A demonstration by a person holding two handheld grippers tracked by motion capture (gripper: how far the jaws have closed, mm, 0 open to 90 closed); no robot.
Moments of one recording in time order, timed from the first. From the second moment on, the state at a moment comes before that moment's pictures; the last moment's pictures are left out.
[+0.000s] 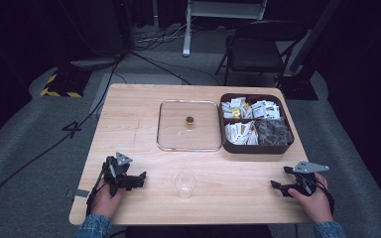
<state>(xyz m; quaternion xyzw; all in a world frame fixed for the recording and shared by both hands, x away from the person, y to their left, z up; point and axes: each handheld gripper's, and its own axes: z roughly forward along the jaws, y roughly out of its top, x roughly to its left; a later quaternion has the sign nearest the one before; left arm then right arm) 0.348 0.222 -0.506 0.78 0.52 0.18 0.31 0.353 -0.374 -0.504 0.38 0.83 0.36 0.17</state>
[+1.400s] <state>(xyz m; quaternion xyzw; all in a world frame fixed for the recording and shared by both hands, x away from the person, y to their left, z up) 0.348 0.222 -0.506 0.78 0.52 0.18 0.31 0.353 -0.363 -0.440 0.41 0.79 0.42 0.17</state>
